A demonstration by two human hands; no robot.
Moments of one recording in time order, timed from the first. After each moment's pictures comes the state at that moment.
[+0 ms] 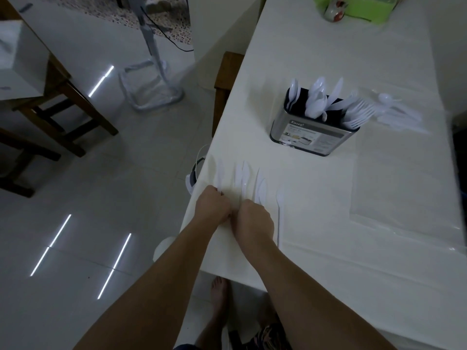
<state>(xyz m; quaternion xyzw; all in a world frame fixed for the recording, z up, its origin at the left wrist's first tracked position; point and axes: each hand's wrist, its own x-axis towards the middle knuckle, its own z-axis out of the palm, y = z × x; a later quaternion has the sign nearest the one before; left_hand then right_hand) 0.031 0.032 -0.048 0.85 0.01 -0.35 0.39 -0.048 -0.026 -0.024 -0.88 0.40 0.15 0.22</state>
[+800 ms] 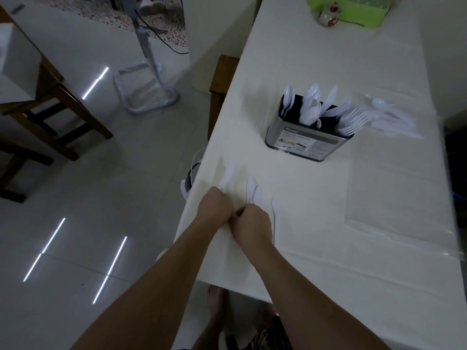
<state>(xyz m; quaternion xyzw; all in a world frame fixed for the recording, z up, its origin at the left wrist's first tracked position) 0.038 0.011 -0.043 0.88 -0.02 -0.34 0.33 -0.046 -0.039 -0.030 -0.83 0.44 0.11 0.33</state>
